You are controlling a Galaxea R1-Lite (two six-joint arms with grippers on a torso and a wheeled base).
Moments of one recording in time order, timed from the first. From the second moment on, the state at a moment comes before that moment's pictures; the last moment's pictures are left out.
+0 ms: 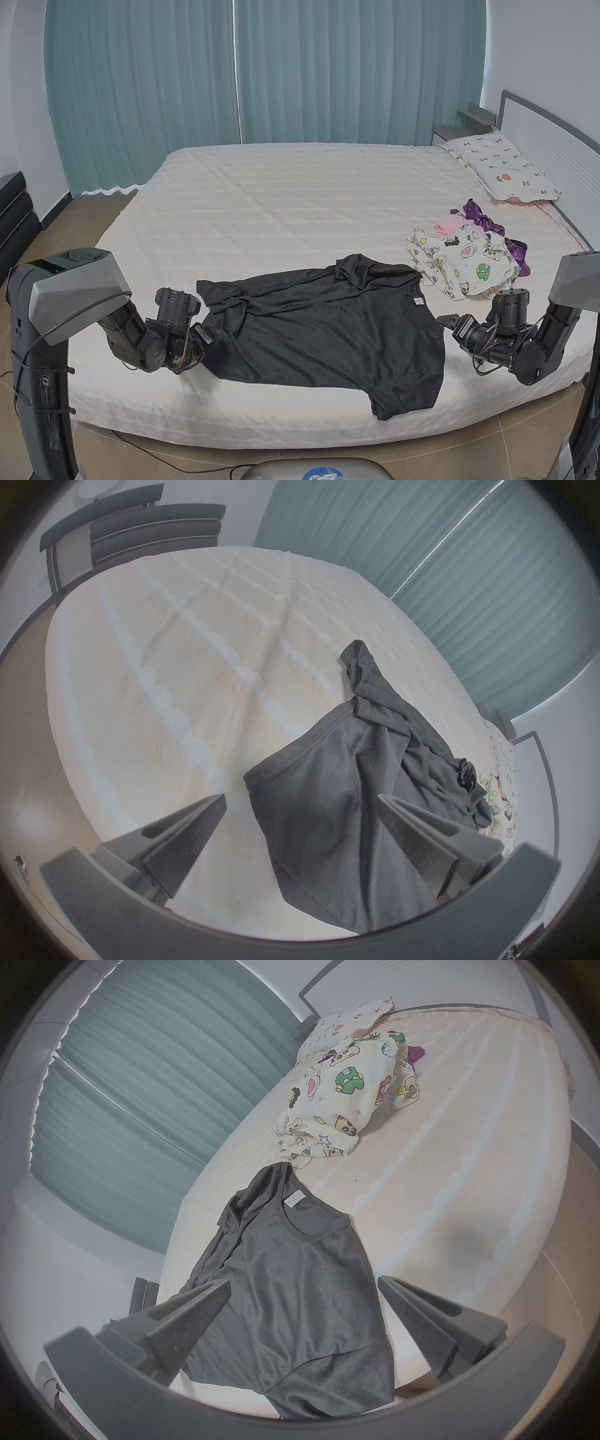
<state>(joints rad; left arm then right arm) -0.25 2.34 -0.91 -0.57 0.16 -0.95 0.13 2.19 -0.50 -1.11 0.06 0.82</state>
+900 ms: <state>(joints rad) -0.25 2.18 -0.83 -0.36 0.26 -0.86 0.13 2.20 -0.49 -1.11 0.06 0.82</state>
